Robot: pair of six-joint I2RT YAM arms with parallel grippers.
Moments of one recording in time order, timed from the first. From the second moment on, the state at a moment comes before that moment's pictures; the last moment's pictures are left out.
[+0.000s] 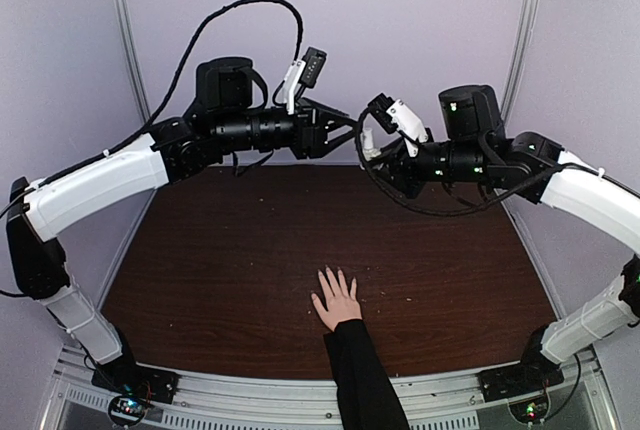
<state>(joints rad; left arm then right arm) -0.89 1.60 1.60 -0.08 0.40 -0.17 0.84 1.34 1.39 -0.46 -0.04 -0.13</state>
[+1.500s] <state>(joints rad) -0.90 1.71 1.70 -0.13 0.43 -0.19 0.87 1.38 1.45 -0.51 0.00 -0.14</state>
